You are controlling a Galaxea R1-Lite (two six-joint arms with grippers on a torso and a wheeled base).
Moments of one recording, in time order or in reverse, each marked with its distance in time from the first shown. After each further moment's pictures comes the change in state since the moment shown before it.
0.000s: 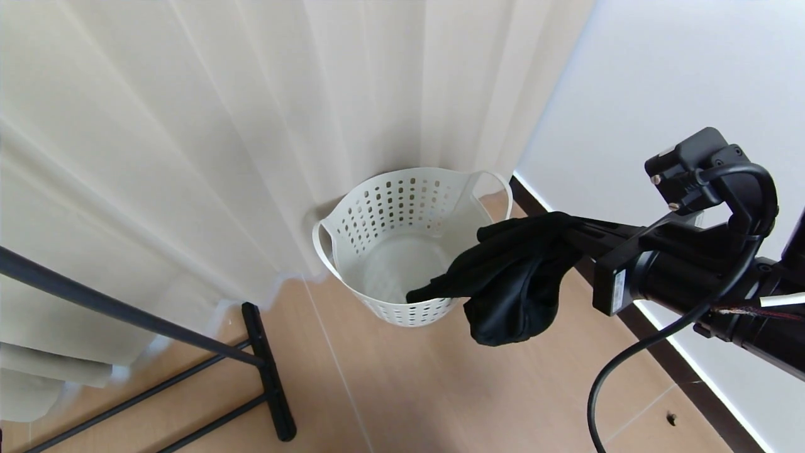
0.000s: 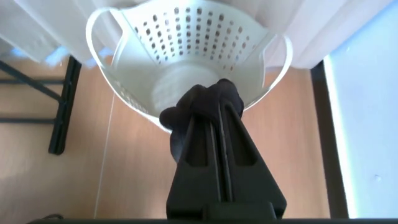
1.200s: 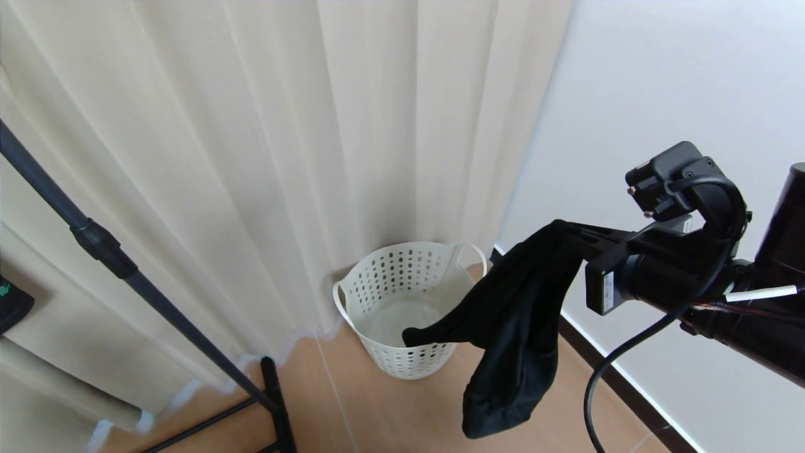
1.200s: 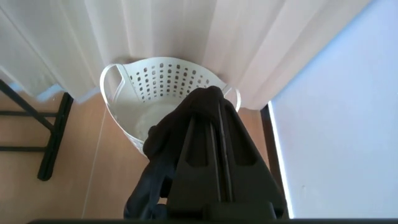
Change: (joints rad) left arm 0.000 0.000 0.000 0.000 0.000 -0.001; right arm -0.041 0.039 0.007 -0.010 -0.003 -0.017
